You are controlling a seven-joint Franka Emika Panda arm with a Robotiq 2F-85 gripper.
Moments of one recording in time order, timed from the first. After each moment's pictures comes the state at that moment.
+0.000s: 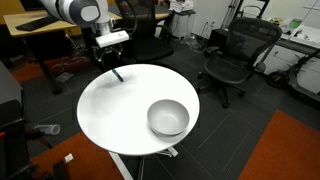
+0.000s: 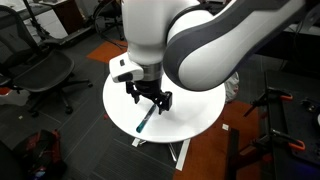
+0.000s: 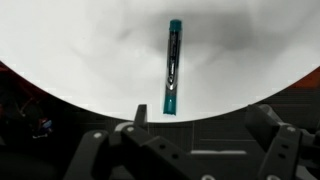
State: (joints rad) arm 0.14 0.56 0.15 -1.90 -0.08 2.55 -1.21
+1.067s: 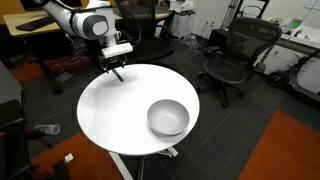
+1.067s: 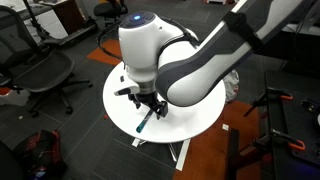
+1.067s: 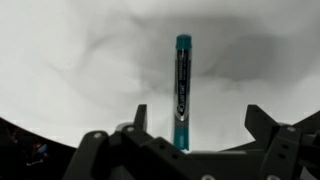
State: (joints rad) arm 0.13 0.71 0.14 -1.79 -0.16 2.55 -1.11
